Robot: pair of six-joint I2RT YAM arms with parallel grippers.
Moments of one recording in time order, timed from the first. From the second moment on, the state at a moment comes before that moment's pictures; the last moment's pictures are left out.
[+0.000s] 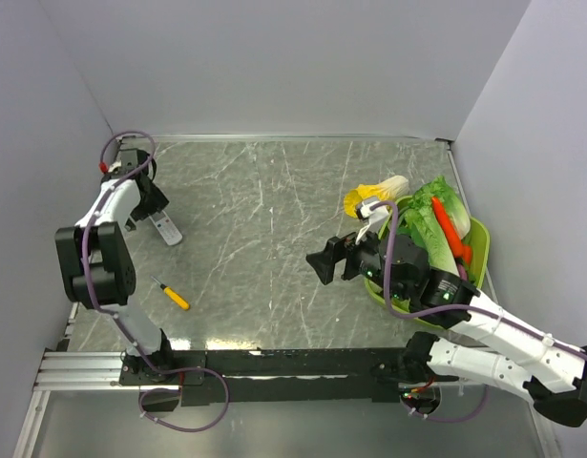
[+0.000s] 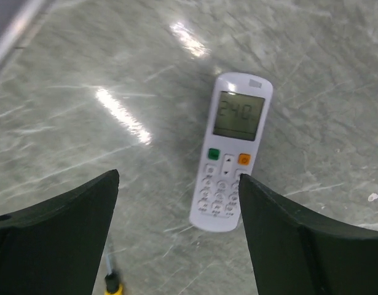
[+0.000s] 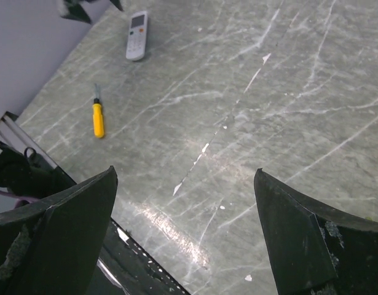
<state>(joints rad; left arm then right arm) 0.13 1.72 1.33 -0.69 -0.39 -0.60 0.97 0.78 0.86 -0.37 0.24 0.40</state>
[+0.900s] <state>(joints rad) 0.13 1.93 1.33 -0.61 -0.11 -0.52 0.97 0.70 0.81 -0.30 0.15 0.43</state>
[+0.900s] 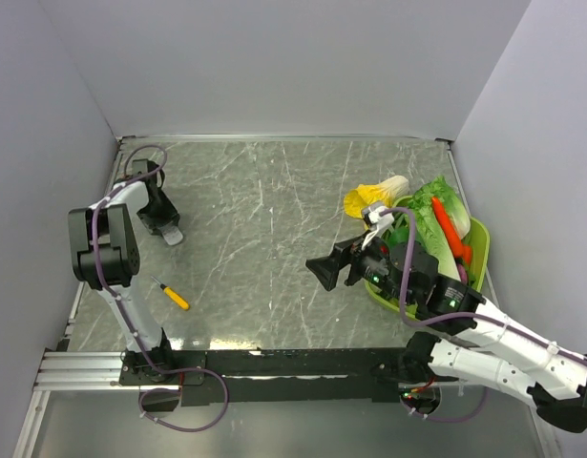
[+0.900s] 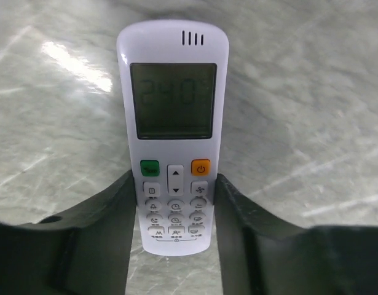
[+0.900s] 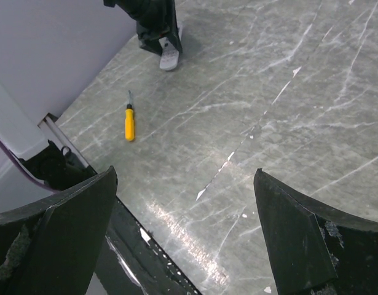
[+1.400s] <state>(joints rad) -0.02 1.41 0.74 0.03 0.78 -0.81 0.97 0.72 0.71 -0.19 0.24 0.60</state>
